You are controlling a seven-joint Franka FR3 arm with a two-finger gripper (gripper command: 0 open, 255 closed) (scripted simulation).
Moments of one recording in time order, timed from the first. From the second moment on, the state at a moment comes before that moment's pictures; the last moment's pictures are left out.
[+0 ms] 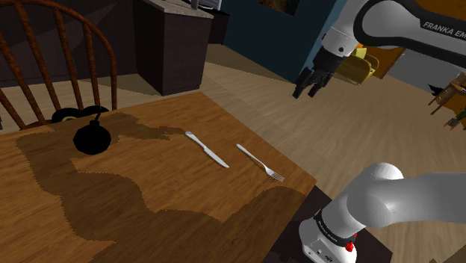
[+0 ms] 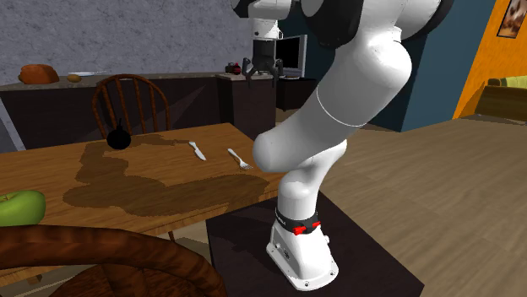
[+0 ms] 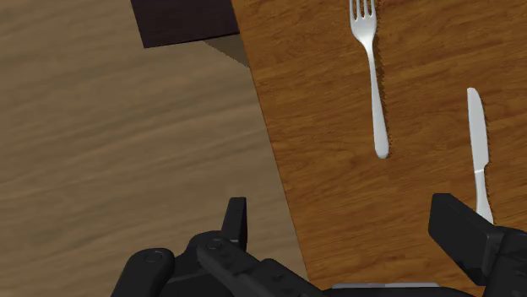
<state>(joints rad) 0.00 -0.74 -0.06 -2.32 -0.03 1.67 0.09</state>
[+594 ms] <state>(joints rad) 0.03 -0.77 0.00 -2.55 0.01 1.81 0.17</state>
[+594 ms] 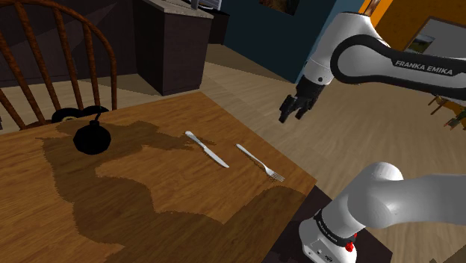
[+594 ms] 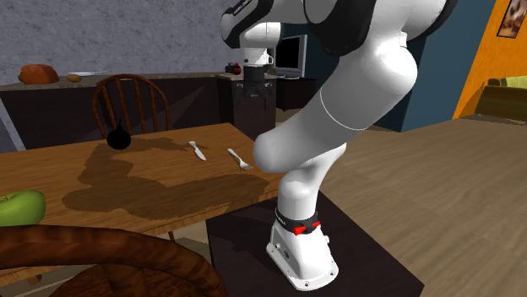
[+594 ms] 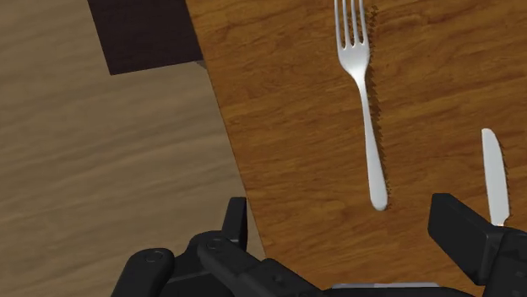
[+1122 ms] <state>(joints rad) 0.08 -0.80 0.09 -2.77 0.07 1.96 0.25</state>
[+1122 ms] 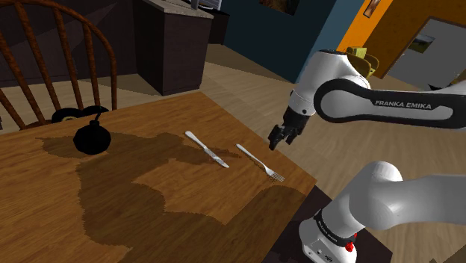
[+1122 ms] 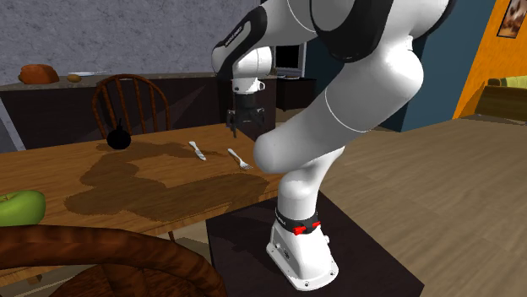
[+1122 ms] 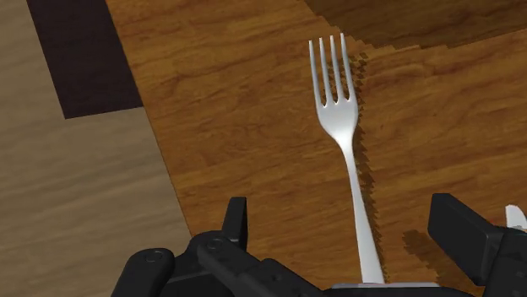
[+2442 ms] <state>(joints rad) 0.13 -0.66 0.17 -2.94 0.13 2.24 0.31</state>
